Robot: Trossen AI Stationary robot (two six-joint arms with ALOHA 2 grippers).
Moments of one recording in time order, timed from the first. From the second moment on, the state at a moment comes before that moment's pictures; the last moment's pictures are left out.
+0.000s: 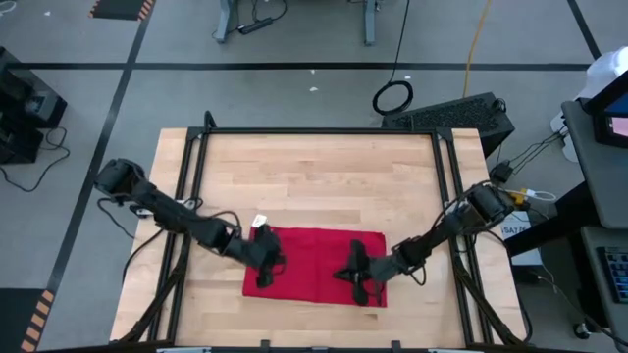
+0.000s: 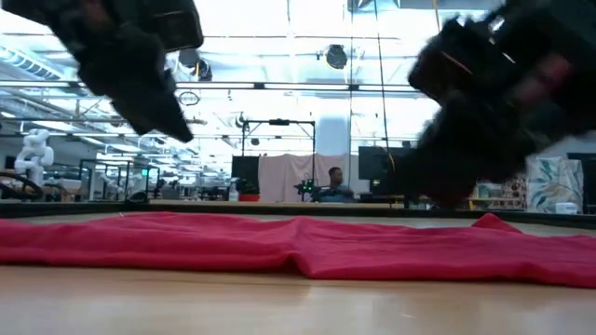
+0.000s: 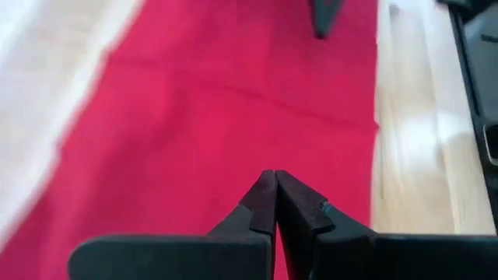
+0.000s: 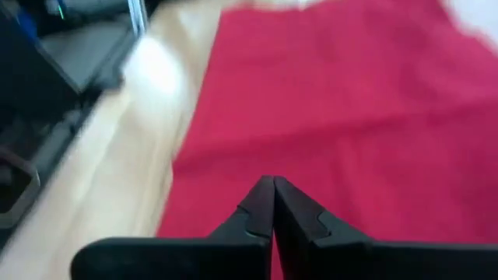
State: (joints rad) left arm -0.45 1.47 0.73 -0.06 -0.21 -0.60; right arm 0.52 1.89 0.63 0.79 0.33 0.52
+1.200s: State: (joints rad) left arm -0.64 1.52 0.87 -0.28 -0.18 -1.16; right arm 0.65 1.49 0.63 0.32 0.13 0.72
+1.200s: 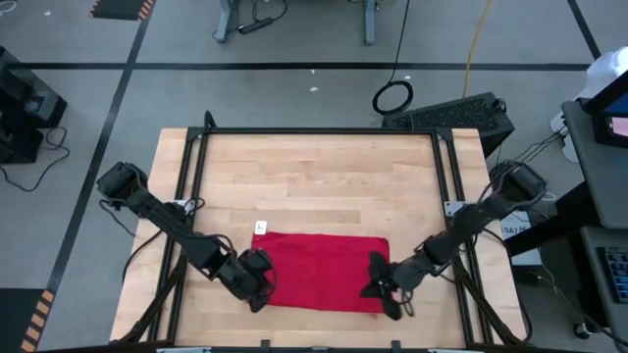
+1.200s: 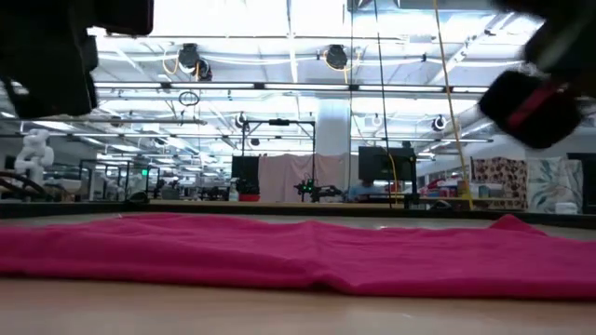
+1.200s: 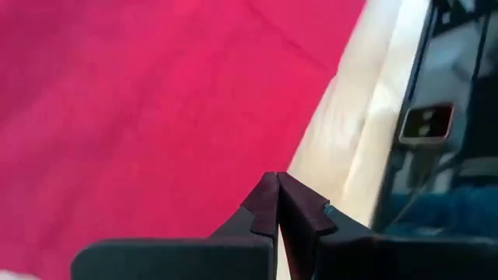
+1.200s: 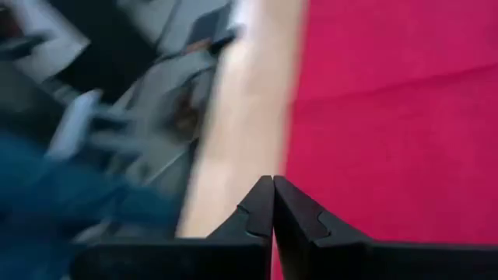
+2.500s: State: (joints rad) left arm -0.75 1.55 0.94 -0.24 -0.21 -1.16; right arm 1.04 1.62 0.63 0.15 0.34 0.94
